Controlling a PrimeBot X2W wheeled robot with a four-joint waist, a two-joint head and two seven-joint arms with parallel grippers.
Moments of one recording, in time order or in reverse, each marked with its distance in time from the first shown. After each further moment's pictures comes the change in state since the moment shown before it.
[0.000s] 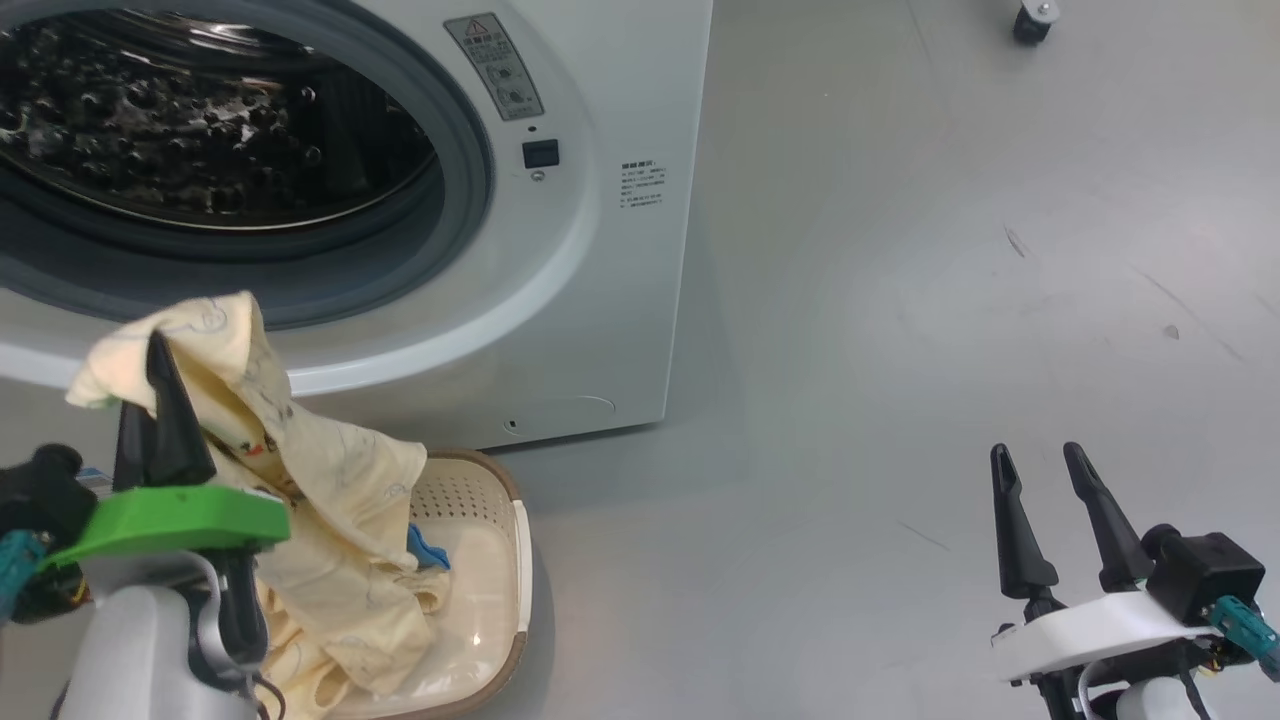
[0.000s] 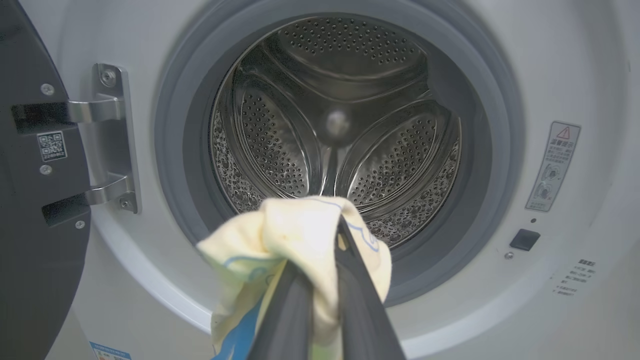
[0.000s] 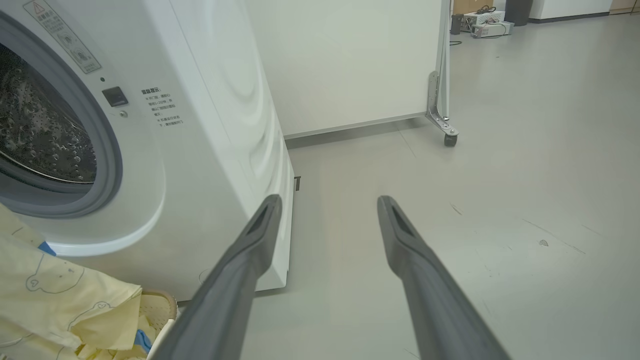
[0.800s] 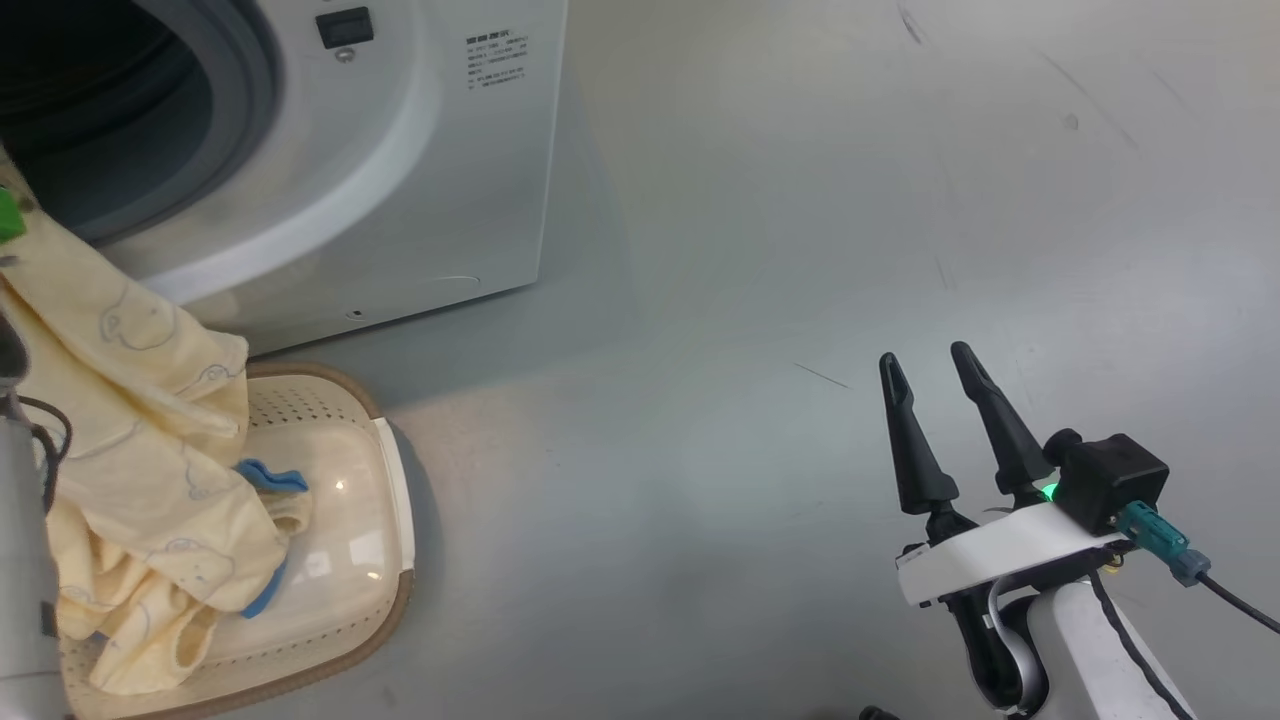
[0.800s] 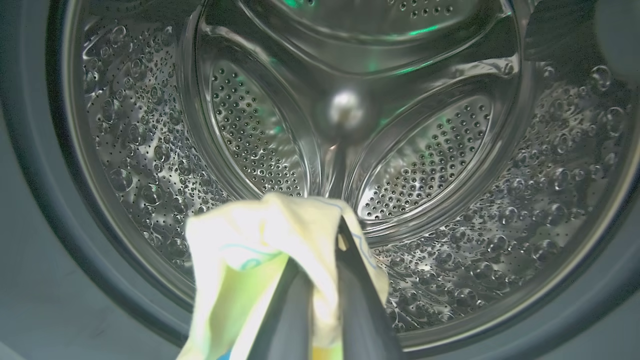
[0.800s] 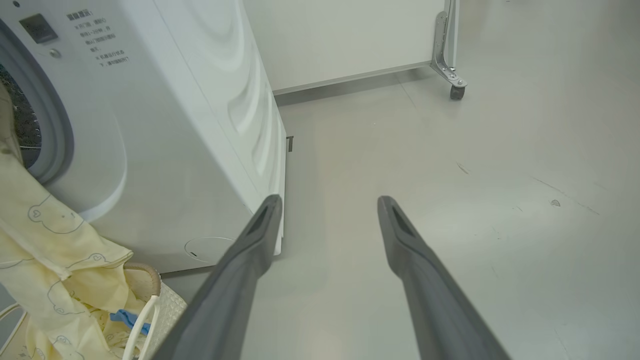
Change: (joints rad) left arm -0.518 0.160 0.110 0.213 0.016 0.049 0.103; right arm -0.192 0.017 0.167 0.019 0.049 0.000 0.000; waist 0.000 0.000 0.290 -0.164
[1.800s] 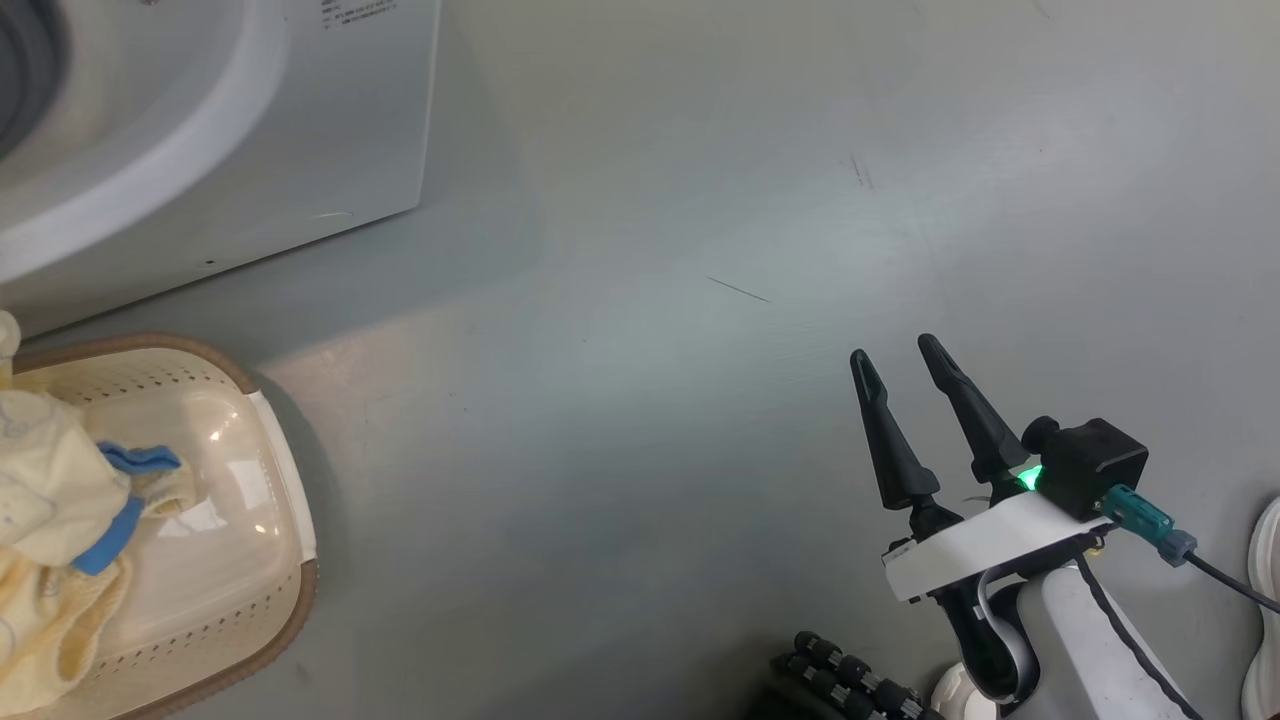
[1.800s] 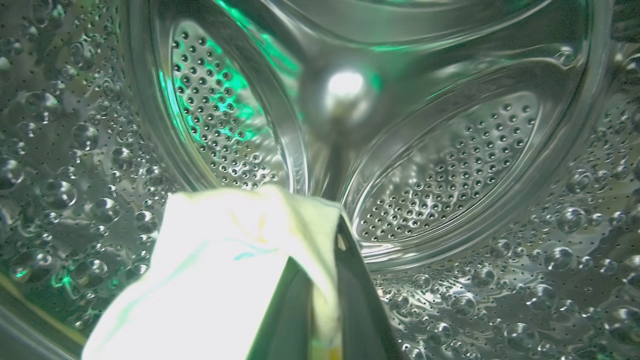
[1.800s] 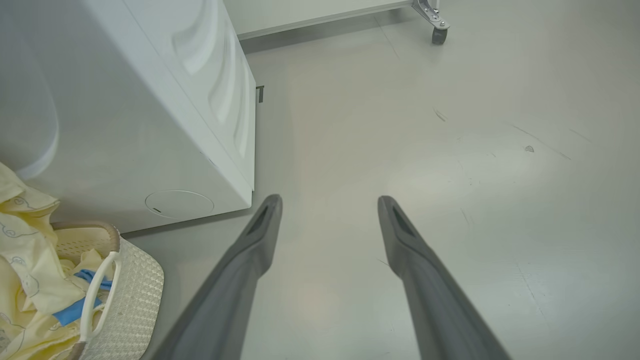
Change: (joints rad) left arm -0.408 0.122 0.020 0.276 0.029 -0.022 -0.045; right arm -0.042 -0.003 0.038 0.044 0.024 0.000 0.000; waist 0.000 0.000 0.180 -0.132
